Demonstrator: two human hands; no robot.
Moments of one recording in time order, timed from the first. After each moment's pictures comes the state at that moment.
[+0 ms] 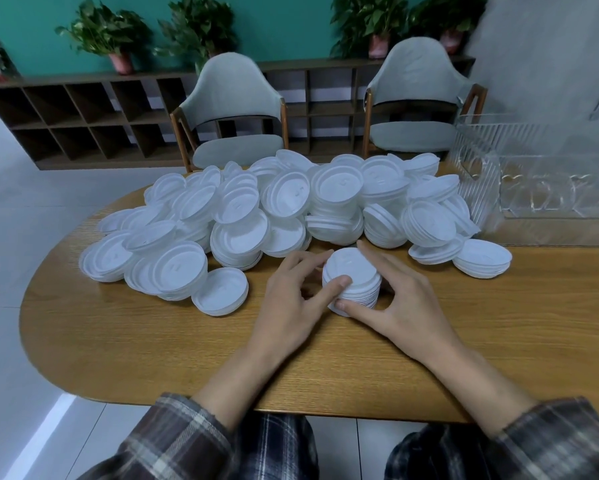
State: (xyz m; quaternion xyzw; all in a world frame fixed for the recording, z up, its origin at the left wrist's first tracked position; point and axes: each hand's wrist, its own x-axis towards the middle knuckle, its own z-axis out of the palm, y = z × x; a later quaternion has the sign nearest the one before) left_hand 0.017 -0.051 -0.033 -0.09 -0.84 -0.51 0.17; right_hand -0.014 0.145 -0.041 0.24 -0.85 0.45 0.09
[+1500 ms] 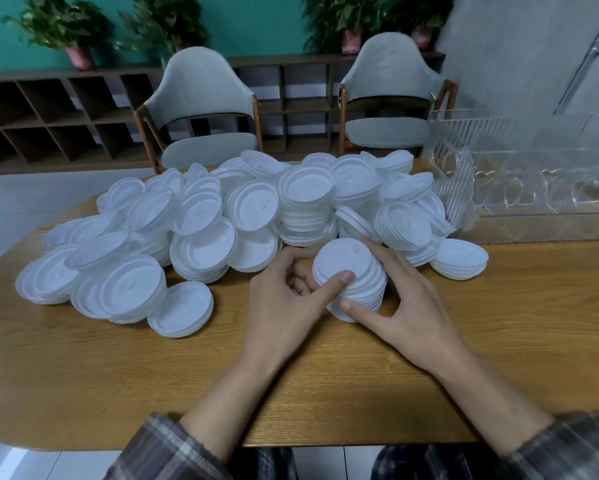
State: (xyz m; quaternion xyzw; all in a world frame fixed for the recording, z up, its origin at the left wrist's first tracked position) left_hand 0.001 -0.015 -0.020 0.00 -0.77 -0.61 0.17; right_hand -0.022 0.177 -0.038 0.22 -0.87 0.43 0.12
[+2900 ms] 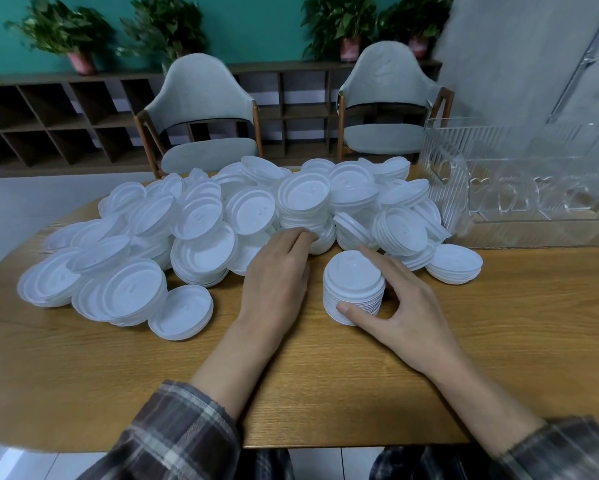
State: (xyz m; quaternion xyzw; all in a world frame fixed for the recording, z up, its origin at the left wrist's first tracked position) left_hand -0.043 -0.033 -0.025 -0.13 -0.92 -0.17 0.33; right_hand -0.018 0.178 -0.038 0.19 -0.87 0.44 0.11
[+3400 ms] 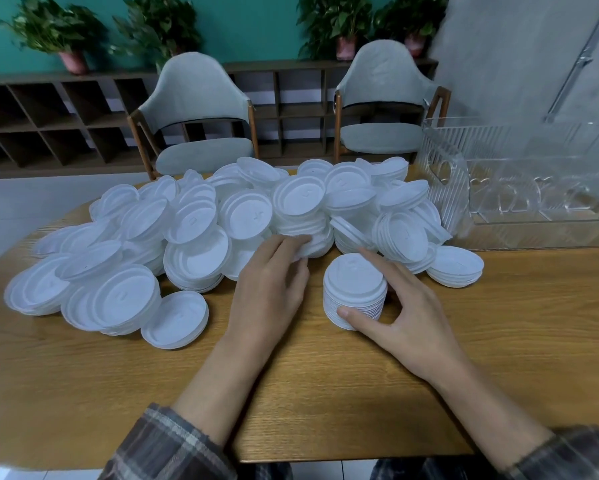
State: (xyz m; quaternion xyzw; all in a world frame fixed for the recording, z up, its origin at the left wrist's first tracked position) left_hand -0.036 -0.041 -0.028 -0.14 -0.86 -0.32 0.37; right_hand -0.019 0.179 -0.037 0.18 -0.87 0.44 0.11
